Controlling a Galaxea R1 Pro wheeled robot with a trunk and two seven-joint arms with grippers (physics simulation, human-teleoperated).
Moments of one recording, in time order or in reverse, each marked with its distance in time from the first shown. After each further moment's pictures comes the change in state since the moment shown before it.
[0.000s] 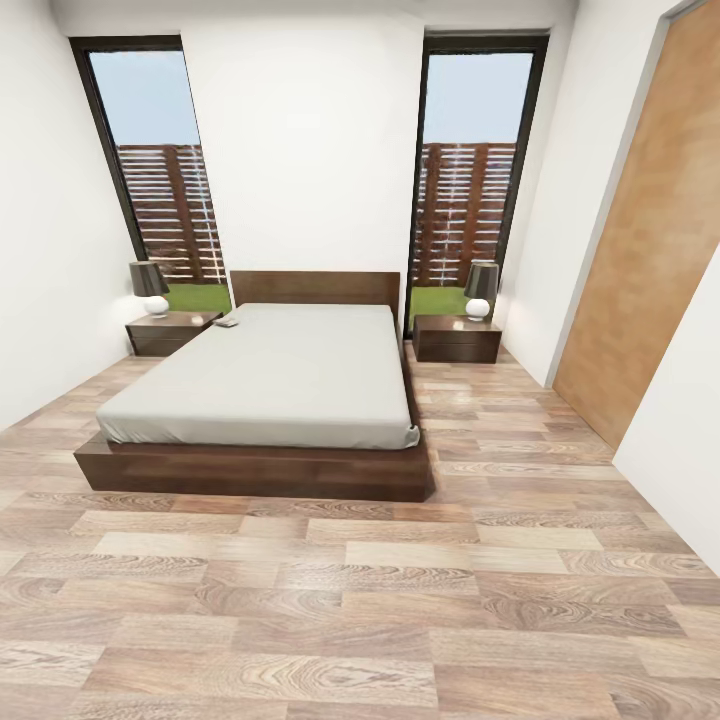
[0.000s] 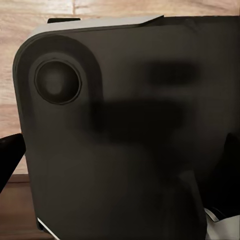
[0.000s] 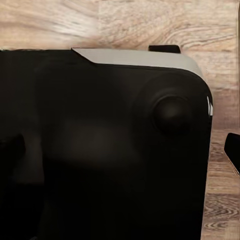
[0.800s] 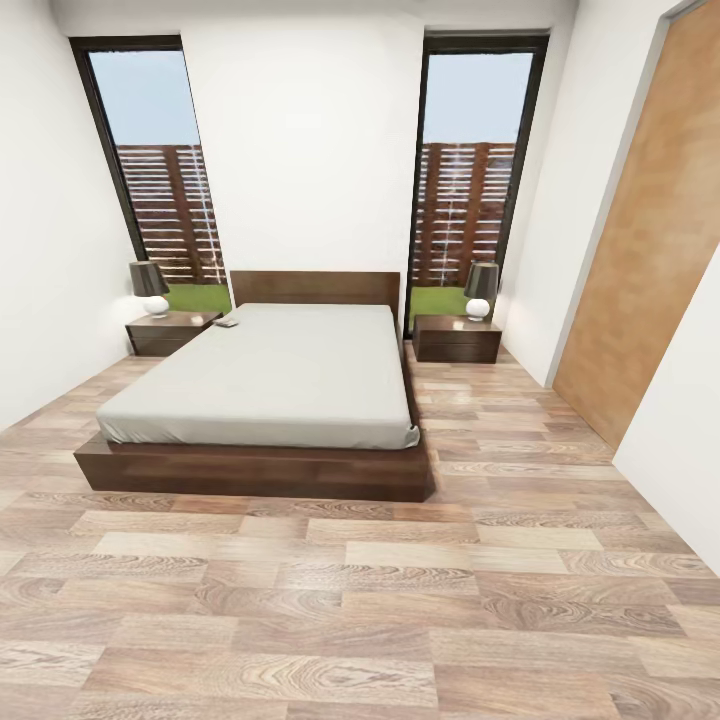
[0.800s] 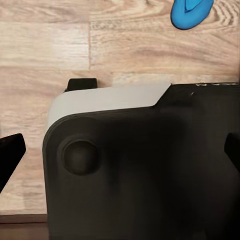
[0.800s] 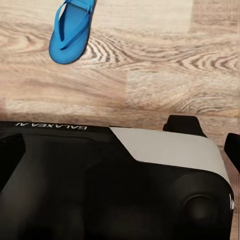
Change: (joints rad) left arm -0.070 0.018 0.005 -0.051 0.003 0.009 0.006; right arm -0.166 0.078 0.024 -0.072 0.012 0.170 -0.046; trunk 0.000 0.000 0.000
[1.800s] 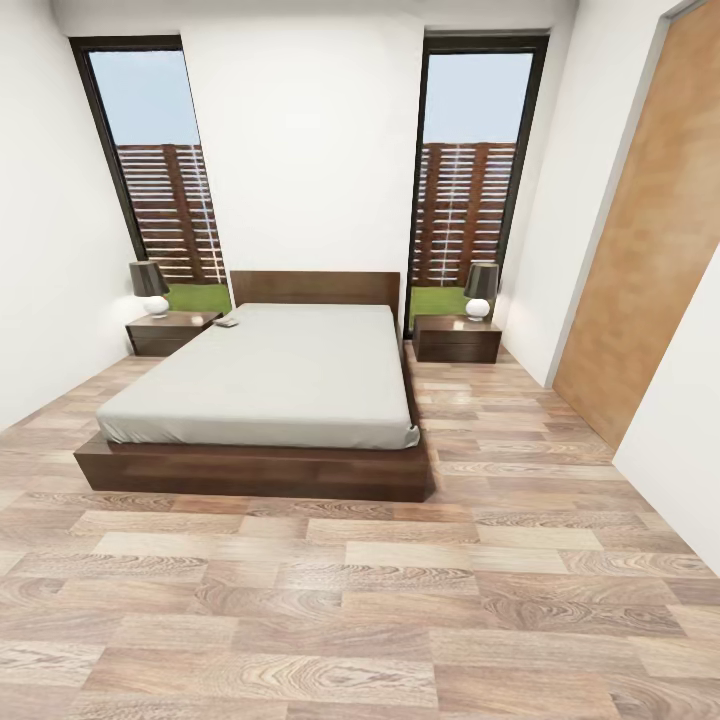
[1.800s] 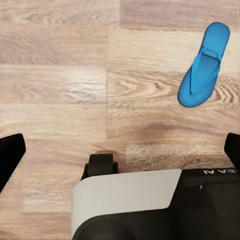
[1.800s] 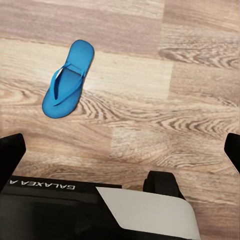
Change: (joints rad) left arm -0.109 0.025 0.001 -0.123 0.000 0.075 0.007; right arm -0.063 0.032 0.097 -0.095 0.000 0.019 -0.114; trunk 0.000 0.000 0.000
